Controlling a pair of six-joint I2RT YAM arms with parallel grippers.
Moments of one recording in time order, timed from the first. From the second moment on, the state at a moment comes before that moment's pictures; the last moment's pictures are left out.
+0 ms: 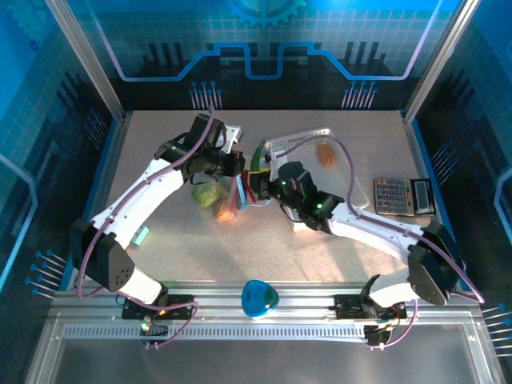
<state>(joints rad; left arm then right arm) -0.44 1.52 1.45 -0.77 0.27 -0.28 0.82 1.43 0.96 0.11 0.10 0.46</state>
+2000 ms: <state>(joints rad) -0.44 1.50 1.51 -0.79 0.28 -0.27 0.63 1.29 1.30 -0.52 -0.34 0.23</state>
